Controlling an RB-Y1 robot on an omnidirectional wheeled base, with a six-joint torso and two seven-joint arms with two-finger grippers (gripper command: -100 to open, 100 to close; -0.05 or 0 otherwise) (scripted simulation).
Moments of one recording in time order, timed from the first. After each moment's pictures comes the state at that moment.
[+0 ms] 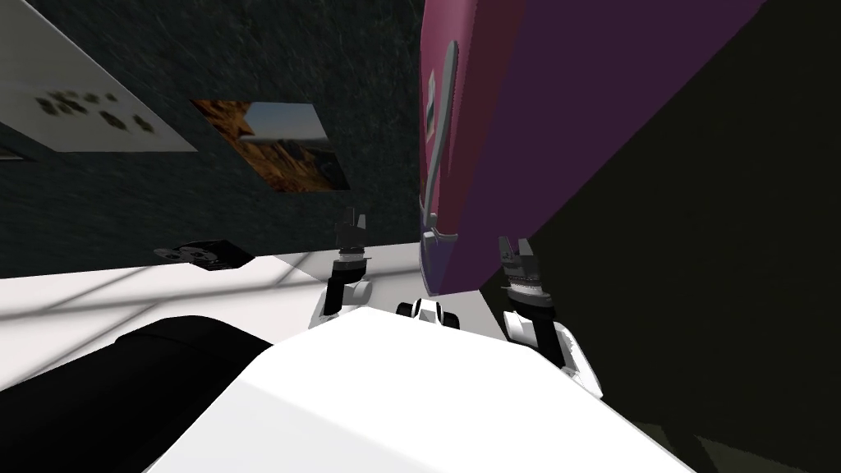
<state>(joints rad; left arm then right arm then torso) 0.46 -0.01 0.06 -2.38 -0.04 -0.37 0.12 0.40 -0.20 -0.05 -2.12 0.17 -0.52 0.74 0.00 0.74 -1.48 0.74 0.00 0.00</state>
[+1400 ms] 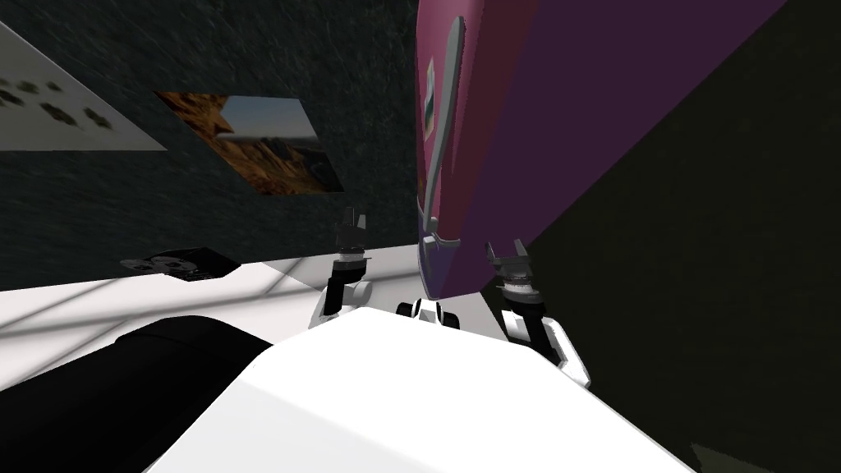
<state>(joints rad) 0.46 -0.01 0.06 -2.38 -0.04 -0.37 0.12 0.36 -0.22 -0.06 -2.01 0.29 -0.59 1.09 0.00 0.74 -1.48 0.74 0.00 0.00</state>
